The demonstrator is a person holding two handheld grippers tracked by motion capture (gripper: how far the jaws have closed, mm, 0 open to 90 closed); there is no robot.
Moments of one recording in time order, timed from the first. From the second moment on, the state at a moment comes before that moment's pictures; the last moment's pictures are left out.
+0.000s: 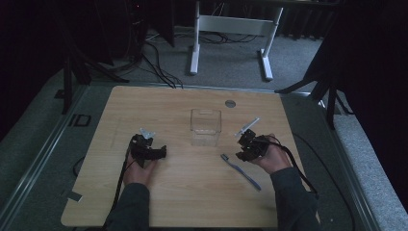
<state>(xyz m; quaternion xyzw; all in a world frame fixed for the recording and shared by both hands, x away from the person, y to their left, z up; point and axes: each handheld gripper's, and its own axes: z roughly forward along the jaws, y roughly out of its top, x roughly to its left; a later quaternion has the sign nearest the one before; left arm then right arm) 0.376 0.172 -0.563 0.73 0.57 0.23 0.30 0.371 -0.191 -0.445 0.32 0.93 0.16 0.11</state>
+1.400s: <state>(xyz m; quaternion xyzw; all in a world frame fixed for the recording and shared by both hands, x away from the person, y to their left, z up) 0.376 0.172 -0.563 0.73 0.57 0.23 0.30 0.376 -0.180 -0.459 0.29 0.94 0.12 0.09</state>
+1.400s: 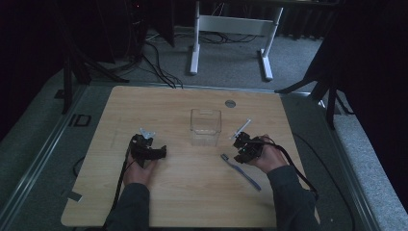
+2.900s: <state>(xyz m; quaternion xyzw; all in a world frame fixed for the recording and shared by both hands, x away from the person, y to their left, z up) 0.376 0.172 -0.563 0.73 0.57 0.23 0.30 0.380 -0.175 -0.479 0.29 0.95 0.07 0.03</state>
